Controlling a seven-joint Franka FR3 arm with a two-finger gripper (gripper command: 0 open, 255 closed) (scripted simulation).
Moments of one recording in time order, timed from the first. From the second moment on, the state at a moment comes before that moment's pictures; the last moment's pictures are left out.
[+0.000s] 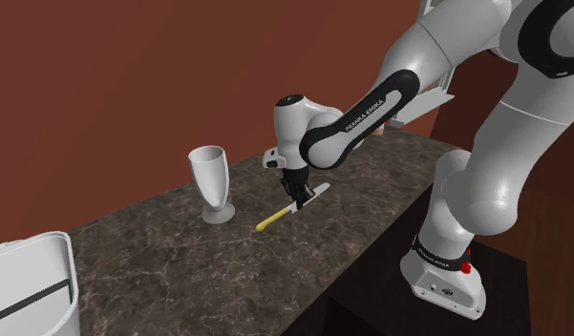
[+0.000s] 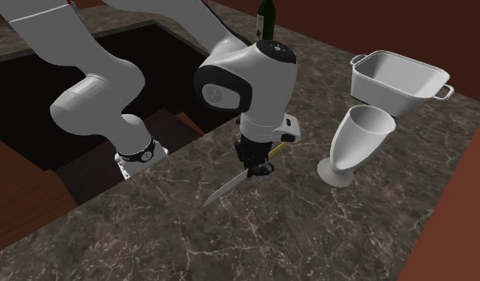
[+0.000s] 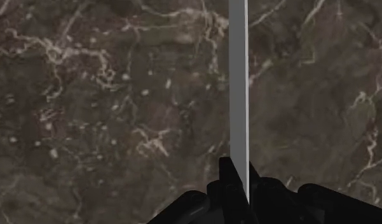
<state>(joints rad) 0.38 -0.20 0.01 -2.57 -0.09 2.29 -0.95</state>
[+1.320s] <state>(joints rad) 0.39 -0.31 0.01 -2.47 -0.08 2.08 -0.97</state>
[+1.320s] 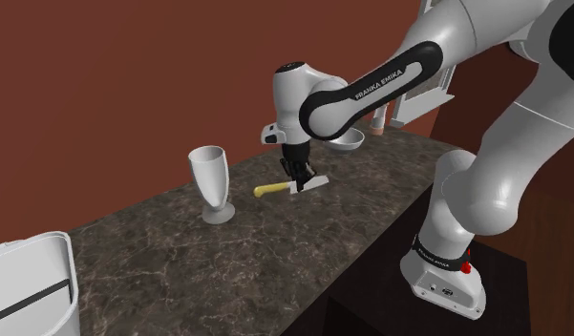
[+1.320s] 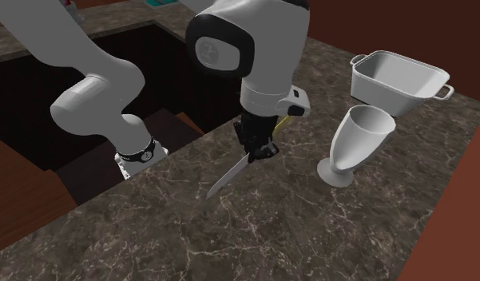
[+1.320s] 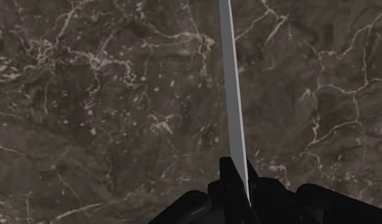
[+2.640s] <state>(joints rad) 0.39 -0.39 0.01 -2.27 -0.07 1.80 -0.99</state>
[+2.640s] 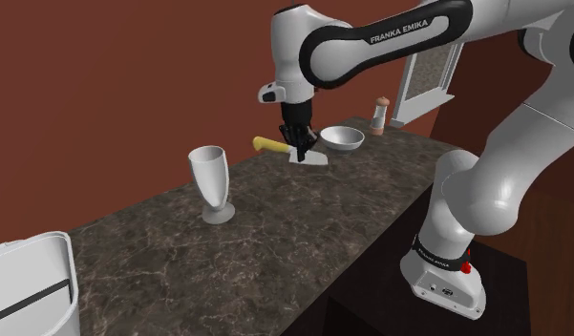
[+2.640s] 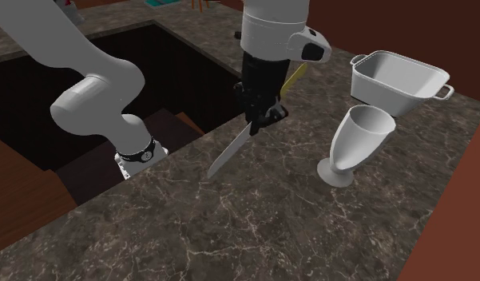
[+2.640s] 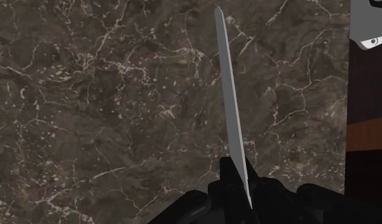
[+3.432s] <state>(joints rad) 0.45 -0.31 0.12 -2.13 -0.02 1.74 -0.83</state>
